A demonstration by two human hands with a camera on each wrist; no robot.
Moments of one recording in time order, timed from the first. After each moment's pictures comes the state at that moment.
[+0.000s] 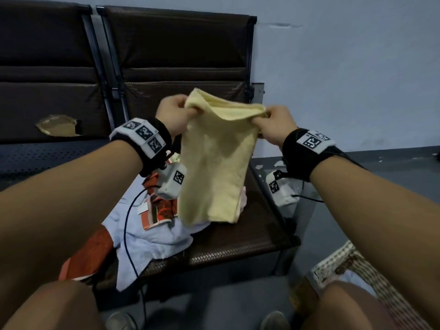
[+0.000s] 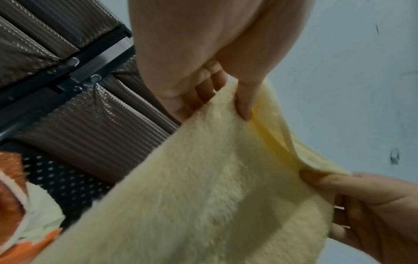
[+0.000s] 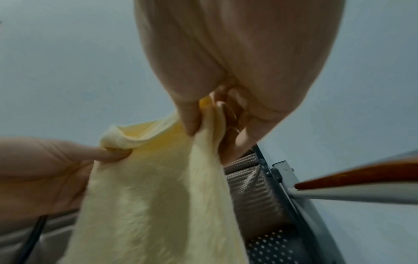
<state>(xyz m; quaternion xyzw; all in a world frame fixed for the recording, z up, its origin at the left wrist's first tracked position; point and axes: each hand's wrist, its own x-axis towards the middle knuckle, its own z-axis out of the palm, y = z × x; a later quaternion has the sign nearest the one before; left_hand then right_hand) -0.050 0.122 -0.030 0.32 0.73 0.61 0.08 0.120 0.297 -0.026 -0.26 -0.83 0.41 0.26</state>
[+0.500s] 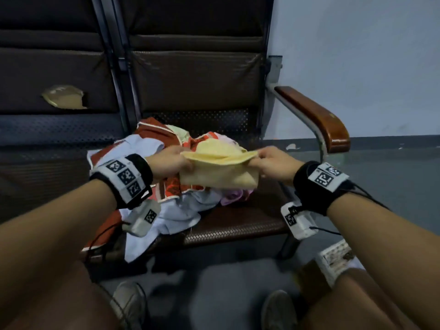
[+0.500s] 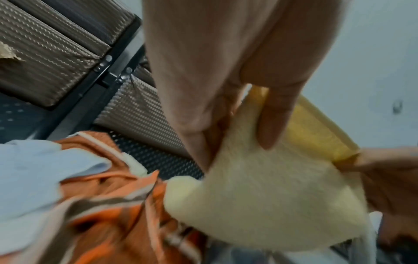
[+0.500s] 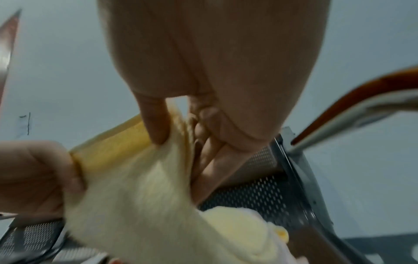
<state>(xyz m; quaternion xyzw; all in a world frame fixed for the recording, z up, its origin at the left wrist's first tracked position) -0.018 0.046 -0.131 0.33 0.76 0.44 0.34 0.148 0.262 -0.133 -0.23 -0.87 0.43 0.02</state>
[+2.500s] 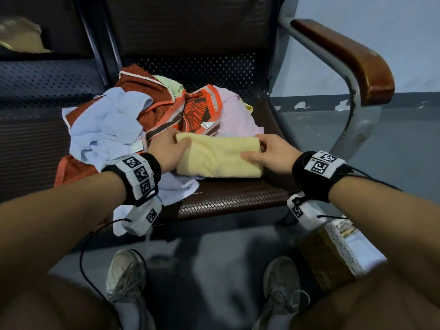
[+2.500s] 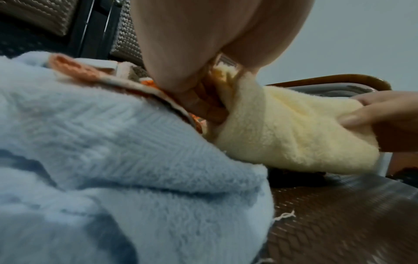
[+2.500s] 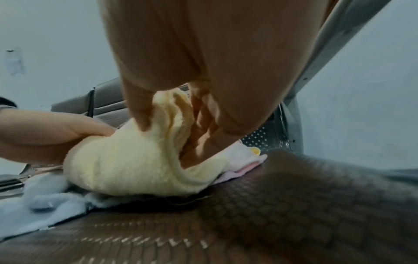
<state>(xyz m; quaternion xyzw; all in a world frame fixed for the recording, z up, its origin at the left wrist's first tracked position) -0.039 0.063 -0.263 0.26 0.88 0.38 0.13 0.144 0.277 -0.239 -0.22 -0.88 0.42 0.01</state>
